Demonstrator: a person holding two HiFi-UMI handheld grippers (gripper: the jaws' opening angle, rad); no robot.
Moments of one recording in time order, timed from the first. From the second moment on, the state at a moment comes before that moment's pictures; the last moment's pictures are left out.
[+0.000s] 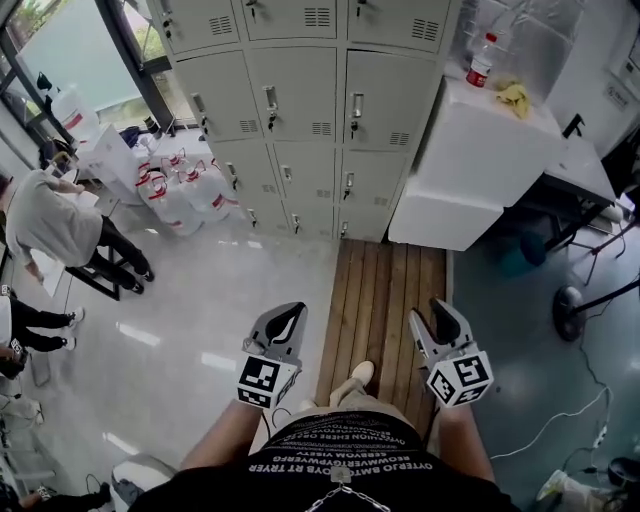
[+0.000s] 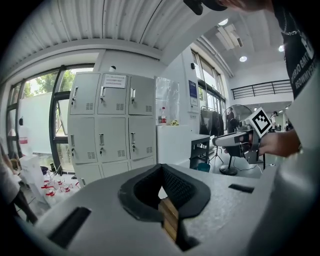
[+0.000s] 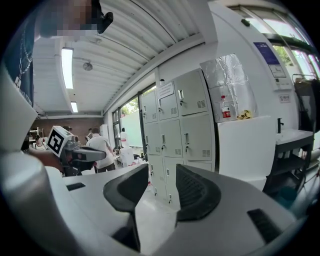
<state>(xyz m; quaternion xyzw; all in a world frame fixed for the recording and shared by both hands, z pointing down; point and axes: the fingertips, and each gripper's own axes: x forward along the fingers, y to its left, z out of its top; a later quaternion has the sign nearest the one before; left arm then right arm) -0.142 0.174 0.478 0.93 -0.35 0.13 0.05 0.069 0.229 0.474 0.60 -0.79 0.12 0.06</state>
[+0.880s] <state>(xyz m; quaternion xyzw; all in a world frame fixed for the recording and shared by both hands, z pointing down) -0.012 0.087 0.471 0.92 -0.36 0.15 0.04 0.213 0.130 0.471 0.58 -0.81 0.12 0.04</state>
